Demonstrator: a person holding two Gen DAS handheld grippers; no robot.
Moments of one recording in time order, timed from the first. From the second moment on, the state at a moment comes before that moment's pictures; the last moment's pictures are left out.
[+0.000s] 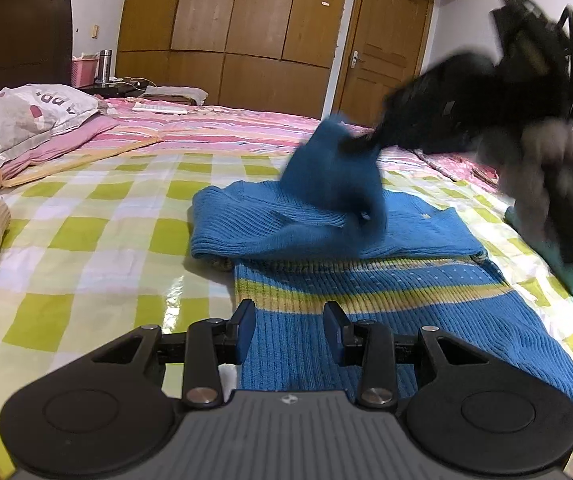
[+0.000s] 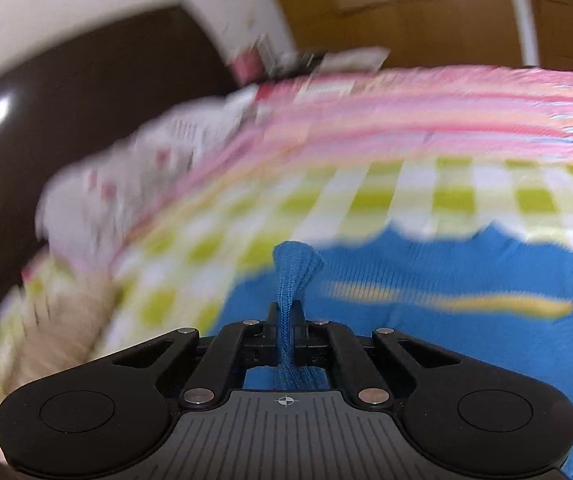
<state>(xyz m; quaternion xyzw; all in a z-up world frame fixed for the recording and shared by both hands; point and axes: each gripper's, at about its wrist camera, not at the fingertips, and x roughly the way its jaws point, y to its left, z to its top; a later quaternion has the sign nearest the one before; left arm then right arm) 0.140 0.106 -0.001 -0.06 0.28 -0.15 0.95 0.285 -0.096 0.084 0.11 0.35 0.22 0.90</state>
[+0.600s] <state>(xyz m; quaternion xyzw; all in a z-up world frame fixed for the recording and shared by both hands) 0.142 0.091 -0.014 -0.04 0.30 -0.15 0.94 0.256 -0.256 0.006 0.30 0.34 0.03 0.89</state>
